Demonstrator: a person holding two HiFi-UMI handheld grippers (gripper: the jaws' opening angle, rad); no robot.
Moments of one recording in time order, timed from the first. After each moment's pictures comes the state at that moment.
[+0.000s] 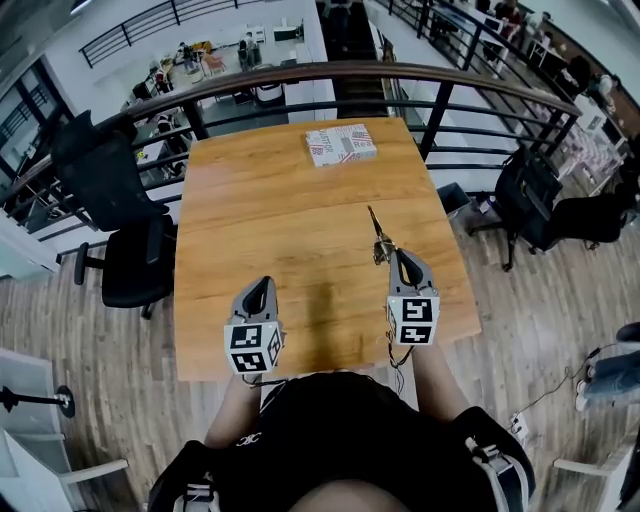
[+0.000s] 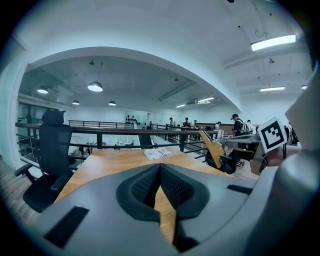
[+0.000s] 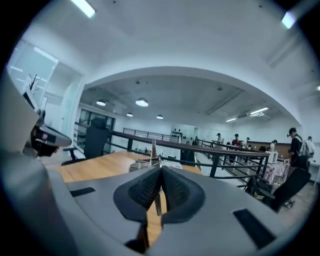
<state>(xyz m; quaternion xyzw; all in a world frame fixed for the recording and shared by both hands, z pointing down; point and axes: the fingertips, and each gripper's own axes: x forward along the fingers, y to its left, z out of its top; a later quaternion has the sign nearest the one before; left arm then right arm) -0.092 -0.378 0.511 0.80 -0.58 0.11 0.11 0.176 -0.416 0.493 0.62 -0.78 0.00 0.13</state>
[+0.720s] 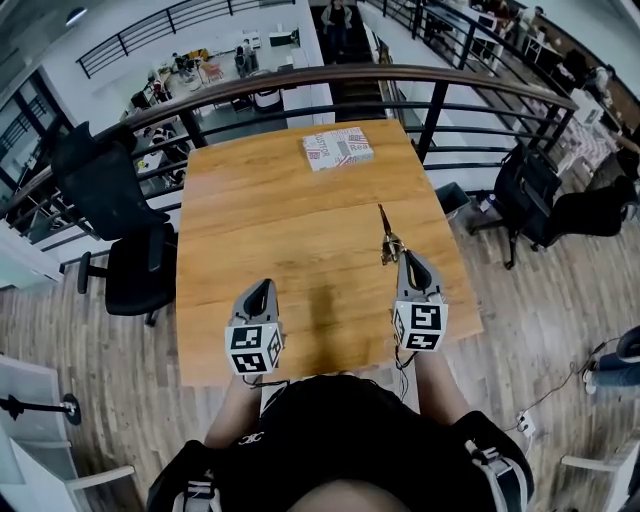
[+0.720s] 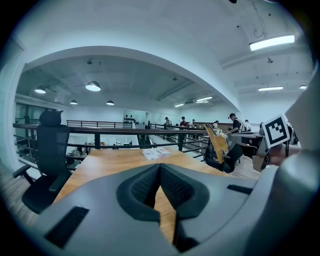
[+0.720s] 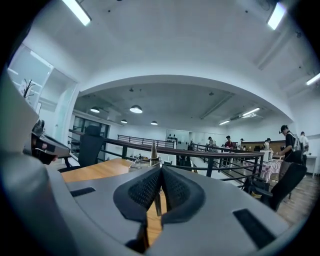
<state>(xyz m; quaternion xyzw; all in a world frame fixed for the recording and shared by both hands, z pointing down) -0.081 -0.377 0.512 0.81 -0.57 0.11 0.11 0.203 -0.399 0.477 0.64 -0.76 -0.01 0.09</state>
